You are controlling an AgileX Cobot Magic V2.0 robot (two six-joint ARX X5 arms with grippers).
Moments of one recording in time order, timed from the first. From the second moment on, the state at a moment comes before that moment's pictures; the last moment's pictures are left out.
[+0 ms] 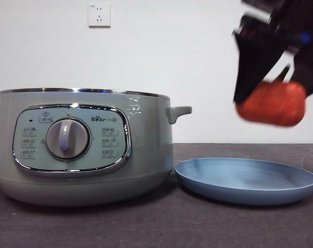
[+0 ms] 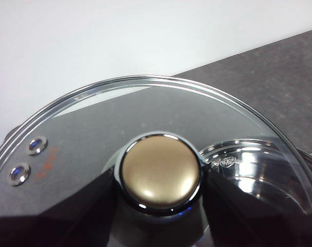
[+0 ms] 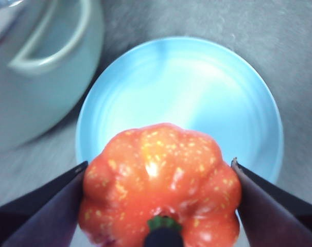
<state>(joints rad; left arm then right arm) -0.50 0.82 1.21 -0.73 -0.33 0.07 0.46 1.27 0.92 -0.60 -0.07 0.02</state>
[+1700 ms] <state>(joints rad) -0.51 0.98 1.21 -0.74 -0.09 0.07 0.46 1.23 0.92 -0.43 -0.02 0.09</state>
